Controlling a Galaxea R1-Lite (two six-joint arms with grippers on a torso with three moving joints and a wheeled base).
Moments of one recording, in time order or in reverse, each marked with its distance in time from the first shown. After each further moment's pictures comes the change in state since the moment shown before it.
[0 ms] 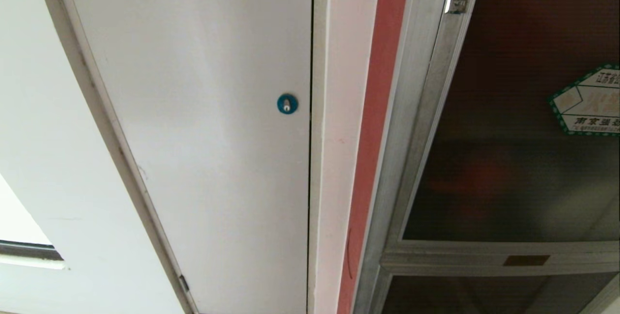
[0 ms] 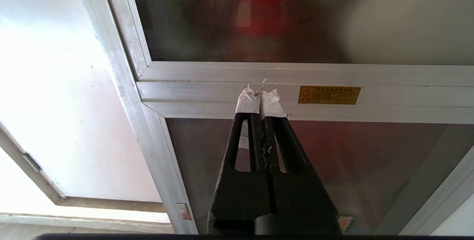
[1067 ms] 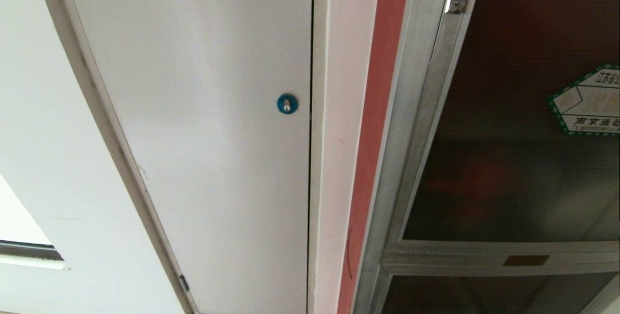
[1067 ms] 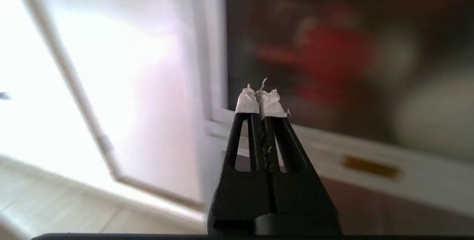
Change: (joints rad) left arm 0.000 0.000 0.000 0.000 0.000 0.000; right arm 0.000 0.319 -0.473 0.132 0.273 -0.025
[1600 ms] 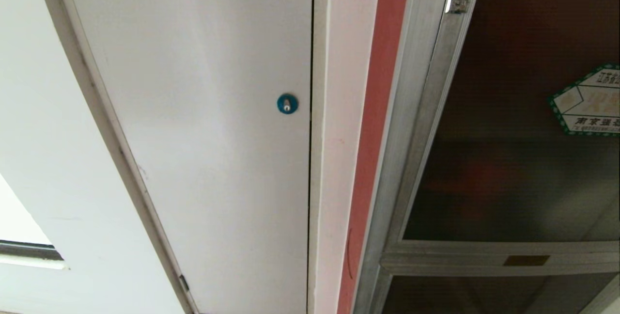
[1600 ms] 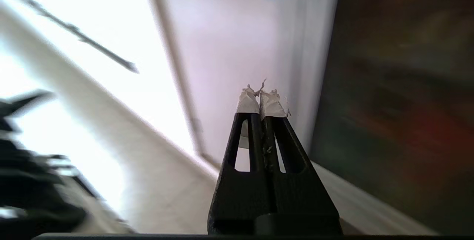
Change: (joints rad) left arm 0.000 0.000 0.000 0.000 0.000 0.000; right arm 0.007 0.477 -0.414 0.017 0.379 0.045
